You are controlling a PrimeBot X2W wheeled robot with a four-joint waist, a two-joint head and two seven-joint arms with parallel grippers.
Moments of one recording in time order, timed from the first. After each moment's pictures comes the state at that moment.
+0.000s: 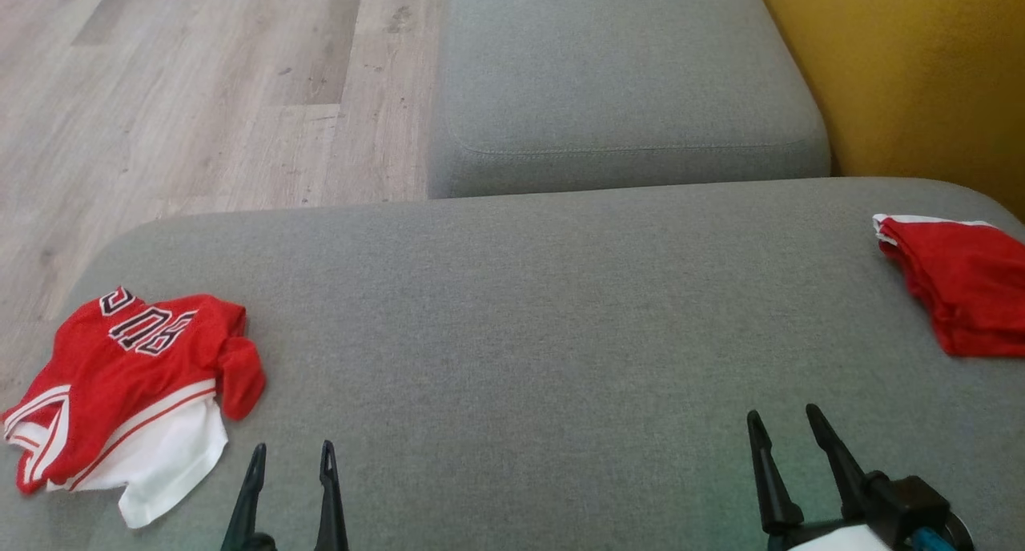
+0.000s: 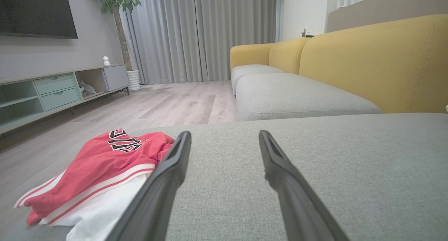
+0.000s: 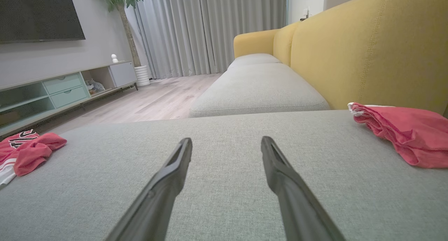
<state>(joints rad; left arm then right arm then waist) 0.22 0.05 -0.15 0.16 -0.06 0.14 -0.26 0.18 -0.04 0.09 0.23 0.13 0.13 -0.25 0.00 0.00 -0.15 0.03</state>
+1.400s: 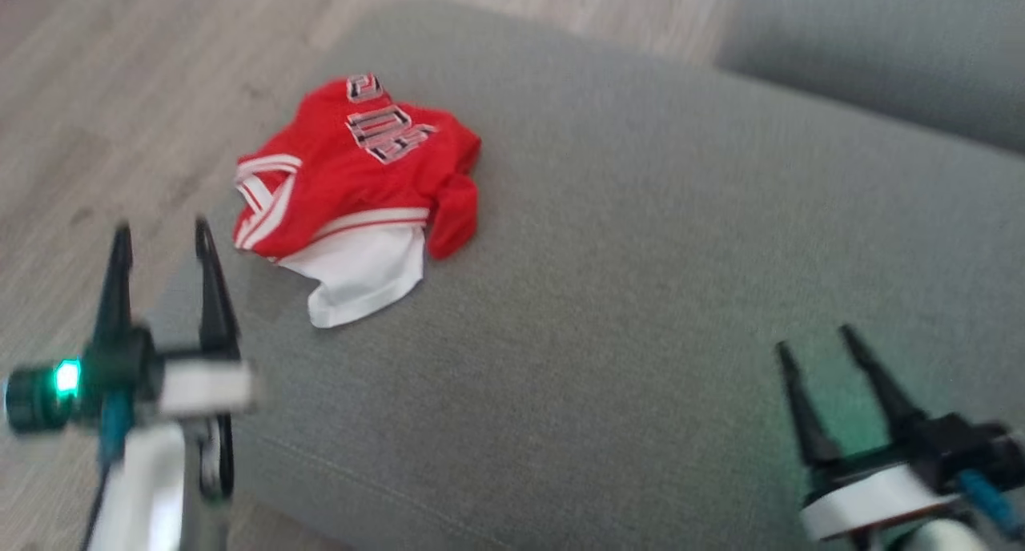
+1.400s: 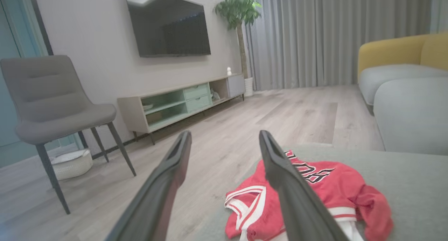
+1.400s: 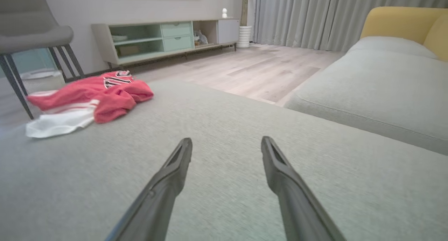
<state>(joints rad) -0.17 0.13 0.02 0.21 -0.05 0.09 -0.26 0.09 -0.15 0.12 0.16 0.09 0.13 -0.25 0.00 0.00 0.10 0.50</state>
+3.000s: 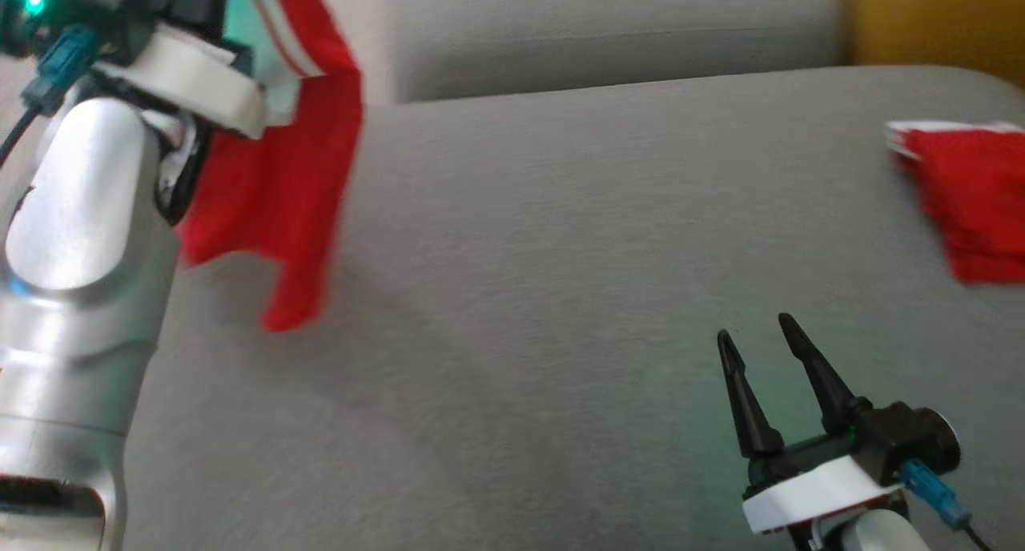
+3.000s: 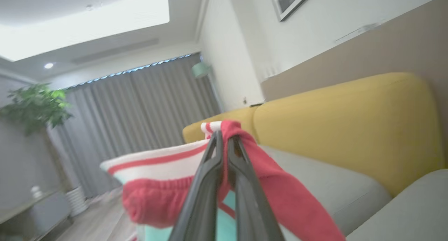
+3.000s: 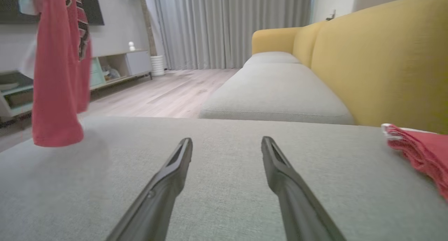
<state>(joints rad) -0.94 0.30 -0.37 0.56 -0.22 -0.13 -0.13 0.05 -0.11 0.19 0.15 0.11 0.13 -0.25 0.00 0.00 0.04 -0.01</state>
